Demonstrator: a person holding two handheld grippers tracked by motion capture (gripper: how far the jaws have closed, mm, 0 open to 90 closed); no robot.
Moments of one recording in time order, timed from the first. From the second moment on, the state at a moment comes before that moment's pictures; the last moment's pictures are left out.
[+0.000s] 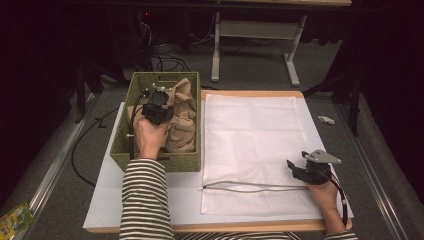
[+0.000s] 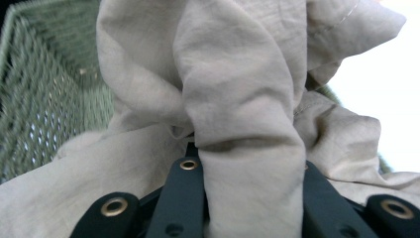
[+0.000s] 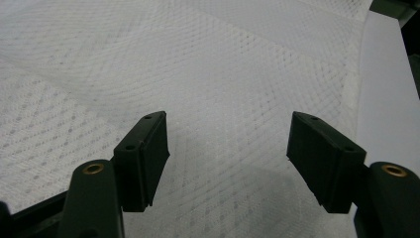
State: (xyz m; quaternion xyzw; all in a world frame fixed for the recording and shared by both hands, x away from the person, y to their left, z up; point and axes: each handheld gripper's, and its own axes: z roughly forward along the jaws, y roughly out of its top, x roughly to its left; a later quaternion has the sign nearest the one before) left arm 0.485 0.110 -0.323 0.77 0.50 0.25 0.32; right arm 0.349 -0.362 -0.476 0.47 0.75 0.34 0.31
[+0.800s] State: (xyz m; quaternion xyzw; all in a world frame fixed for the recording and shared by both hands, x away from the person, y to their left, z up) left arm 0.447 0.091 -0.255 0.73 0.43 0.25 0.46; right arm 0.349 -0.364 -0.476 0.47 0.75 0.35 0.30
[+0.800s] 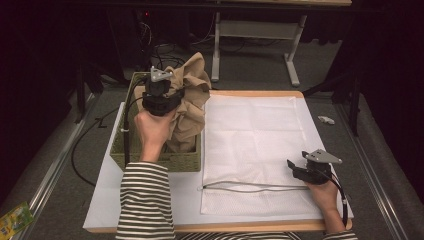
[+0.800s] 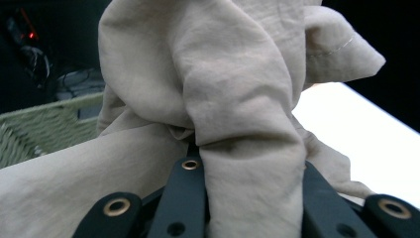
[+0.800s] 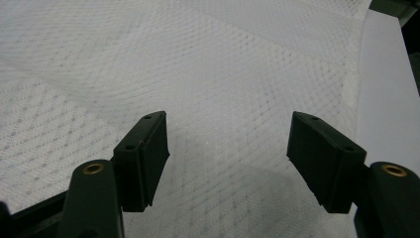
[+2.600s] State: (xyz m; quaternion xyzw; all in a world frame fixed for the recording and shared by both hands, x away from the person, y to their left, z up) left arm 0.423 -0.068 -0.222 0.78 0.28 0.13 0.55; right arm 0.340 -0.384 -0.472 0.51 0.68 0.42 0.31
